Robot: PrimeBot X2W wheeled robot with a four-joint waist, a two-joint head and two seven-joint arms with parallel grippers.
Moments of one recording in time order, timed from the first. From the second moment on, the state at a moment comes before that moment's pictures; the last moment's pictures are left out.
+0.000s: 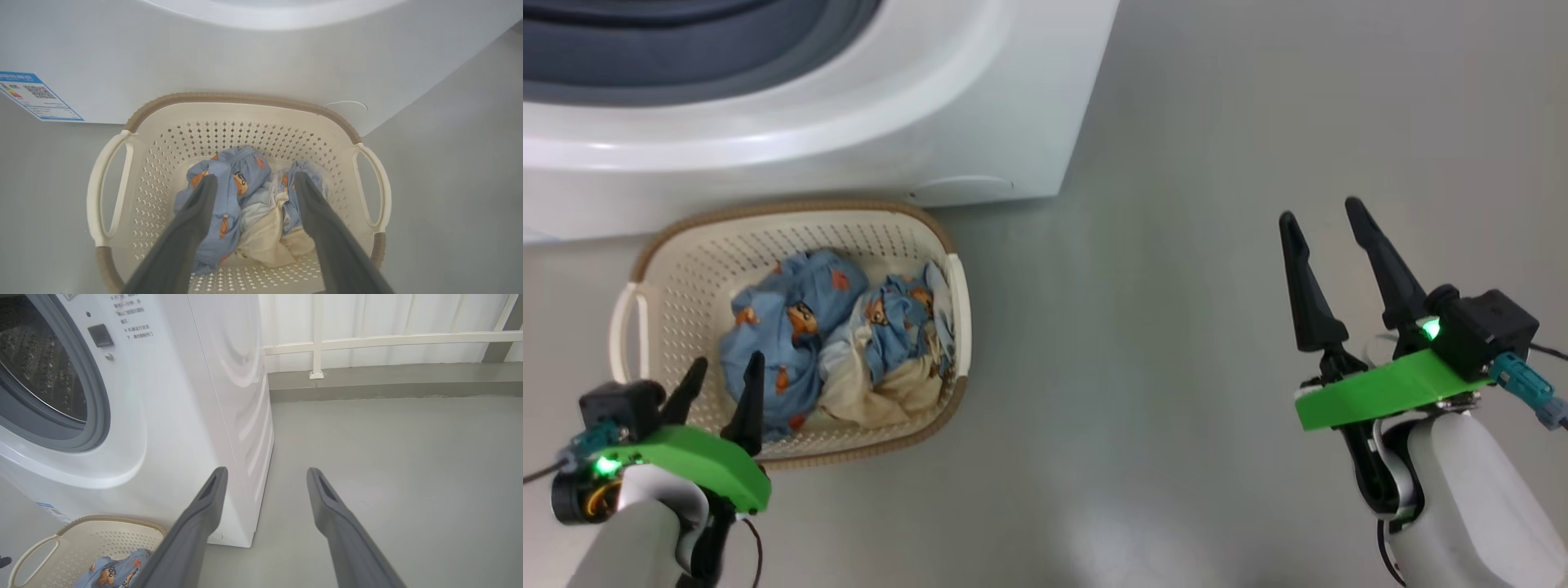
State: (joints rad) left arm -0.56 0.28 -0.25 0.94 -0.53 -0.13 -0.26; right arm -0.35 -0.11 0.13 0.21 0.29 0.13 -0.25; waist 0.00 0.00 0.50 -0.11
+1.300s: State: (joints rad) left arm -0.98 0.37 -0.49 1.28 -0.68 -0.13 -0.16; right arm -0.48 -0.08 0.17 0.15 0.24 0.13 -0.25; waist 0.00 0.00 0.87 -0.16
